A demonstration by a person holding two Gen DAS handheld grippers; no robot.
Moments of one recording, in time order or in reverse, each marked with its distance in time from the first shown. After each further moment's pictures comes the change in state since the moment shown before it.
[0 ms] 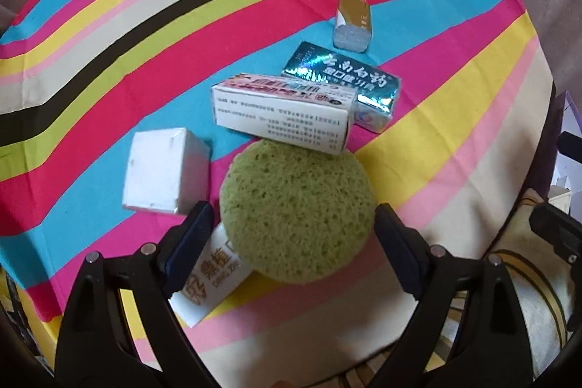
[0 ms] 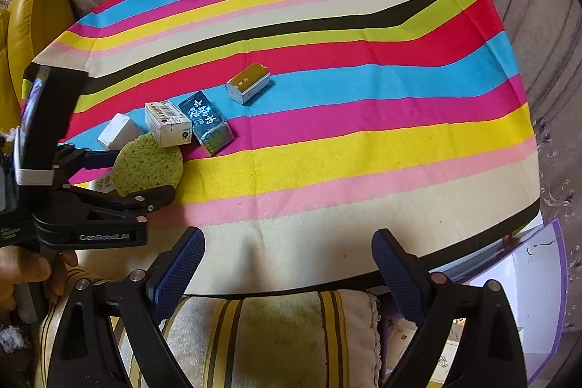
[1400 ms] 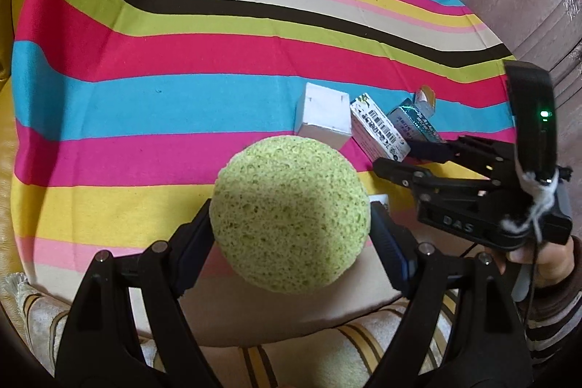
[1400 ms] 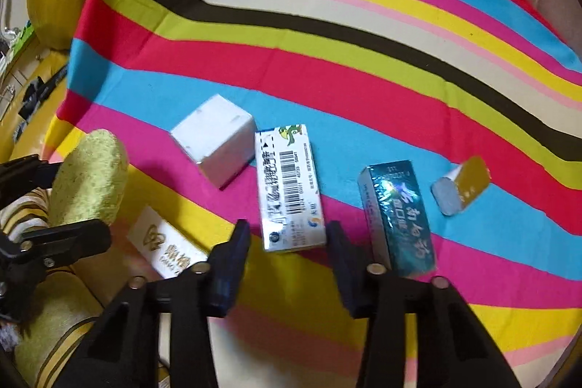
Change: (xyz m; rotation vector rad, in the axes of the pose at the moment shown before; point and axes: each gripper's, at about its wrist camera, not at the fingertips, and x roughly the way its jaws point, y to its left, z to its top) left arm -0.058 0.113 -0.091 -0.492 -0.196 -0.157; right arm 0.090 0.139 0.063 -0.506 0.088 0.200
